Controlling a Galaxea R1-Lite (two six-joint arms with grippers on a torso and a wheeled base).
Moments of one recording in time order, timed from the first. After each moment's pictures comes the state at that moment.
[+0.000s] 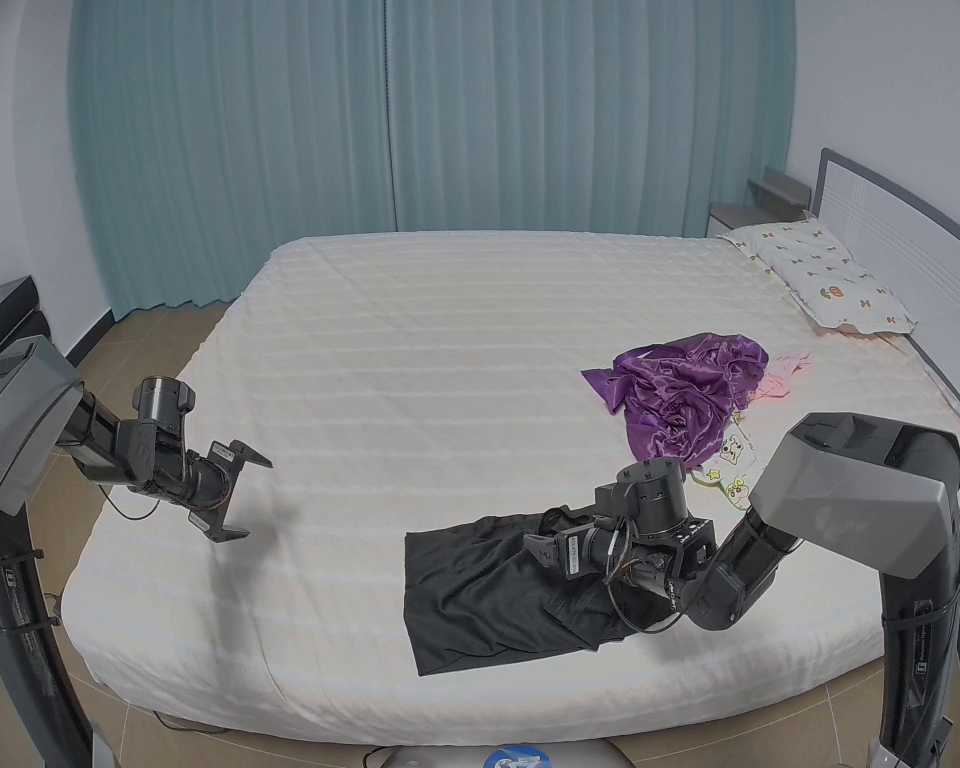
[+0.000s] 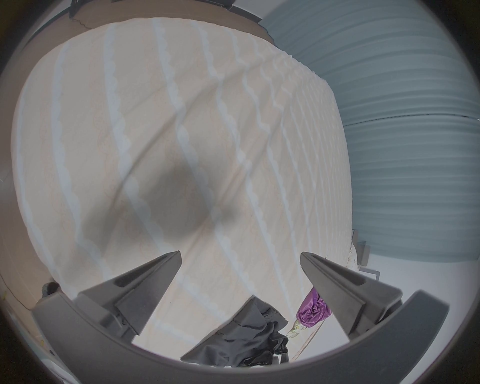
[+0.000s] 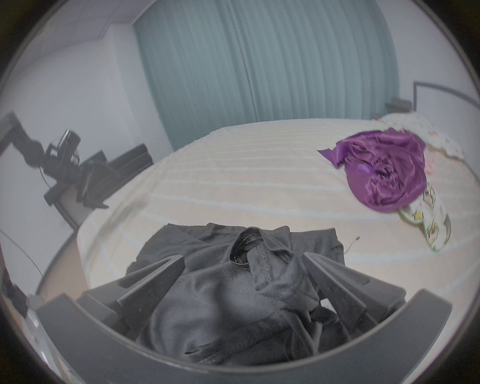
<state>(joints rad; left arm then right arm) 0.11 2.19 -1.18 -0.11 -0.35 -1.13 0.56 2.35 -0.94 -0.90 -0.10 0.15</state>
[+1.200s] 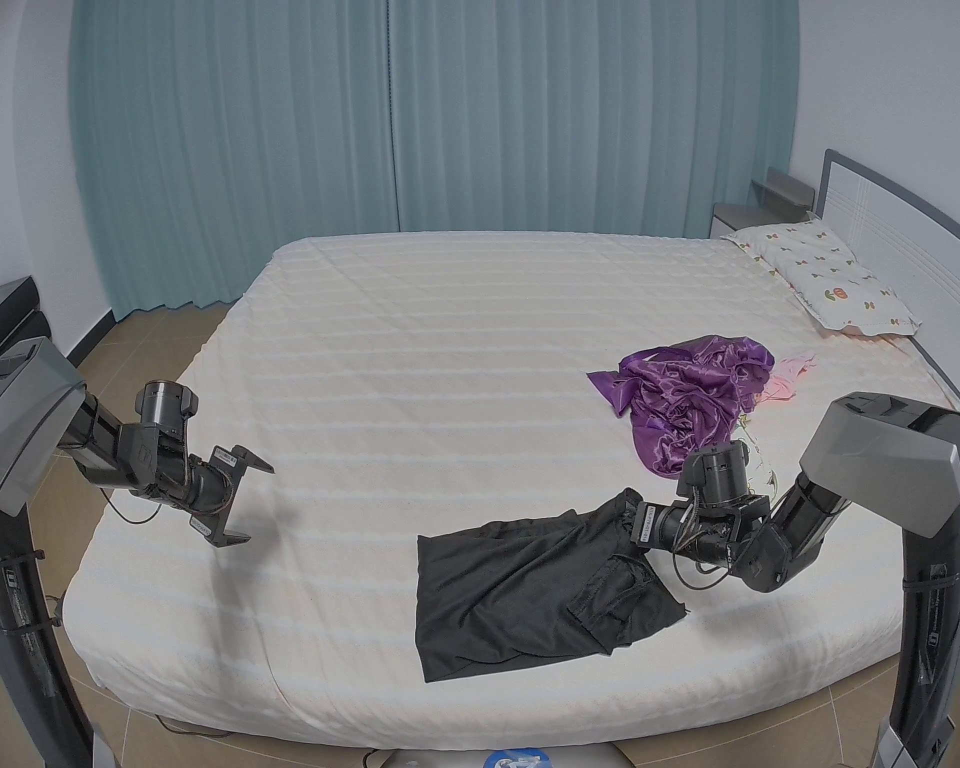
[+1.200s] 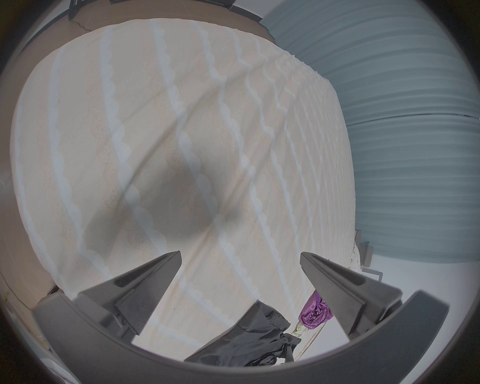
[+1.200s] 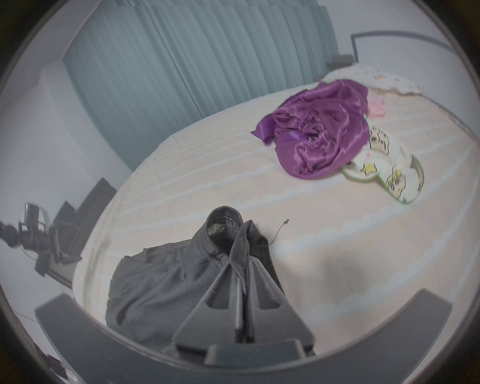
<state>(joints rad) 0.11 2.19 -1.17 -0.11 -0.34 -1.12 0.34 2.34 -0.89 -0.85 -0.01 0.47</state>
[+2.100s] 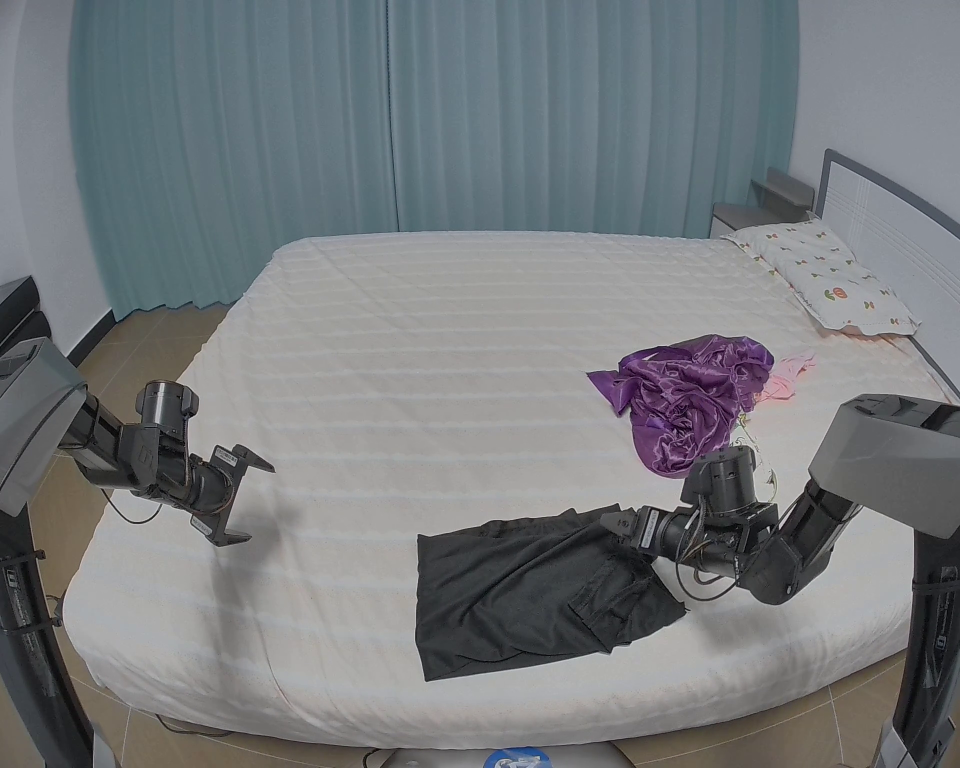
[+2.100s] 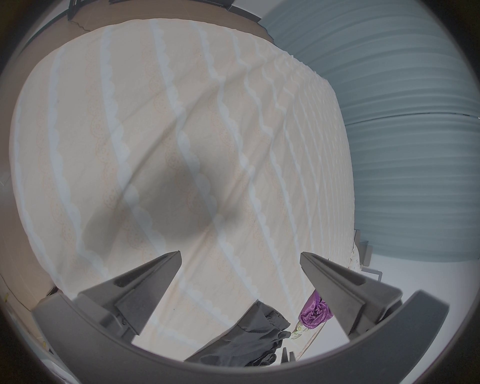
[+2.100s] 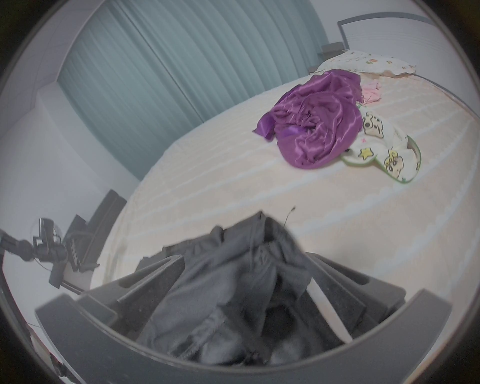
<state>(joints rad) 0.11 2.19 -1.17 -0.12 -0.34 -1.12 0.39 2.27 -0.80 -0.84 -0.04 0.54</state>
